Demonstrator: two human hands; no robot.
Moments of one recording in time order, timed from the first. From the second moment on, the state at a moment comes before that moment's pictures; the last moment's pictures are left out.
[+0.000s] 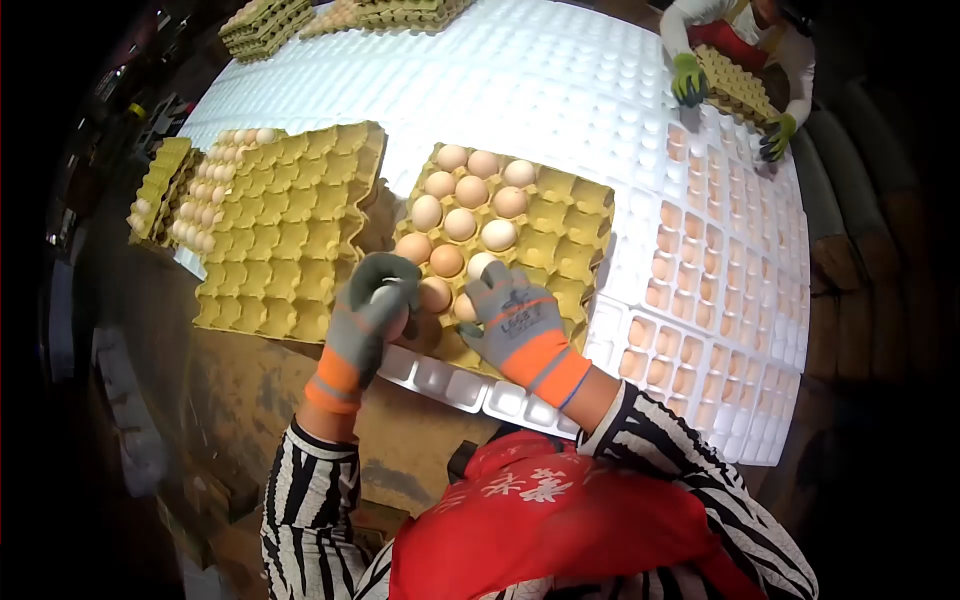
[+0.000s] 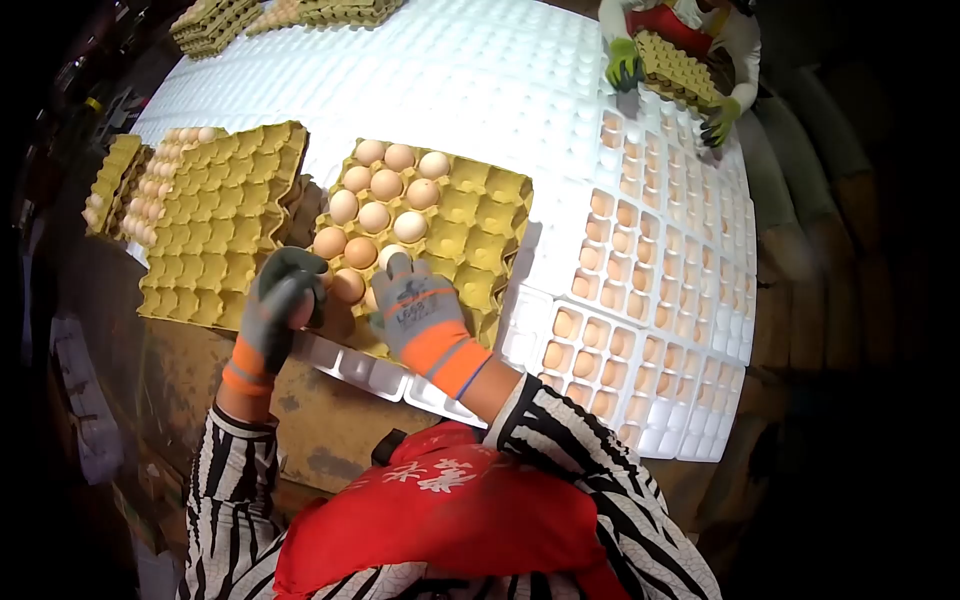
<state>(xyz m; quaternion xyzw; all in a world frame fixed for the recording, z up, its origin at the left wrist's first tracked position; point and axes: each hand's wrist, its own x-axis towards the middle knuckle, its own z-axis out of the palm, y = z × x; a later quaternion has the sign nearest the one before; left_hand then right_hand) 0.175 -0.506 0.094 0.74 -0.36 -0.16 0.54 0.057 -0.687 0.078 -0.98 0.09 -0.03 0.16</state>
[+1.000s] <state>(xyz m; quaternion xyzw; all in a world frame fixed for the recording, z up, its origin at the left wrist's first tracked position) 0.192 -0.645 0.099 0.82 -0.57 0.03 0.05 -0.221 -0.813 0.054 -0.46 0.42 -0.24 0.75</state>
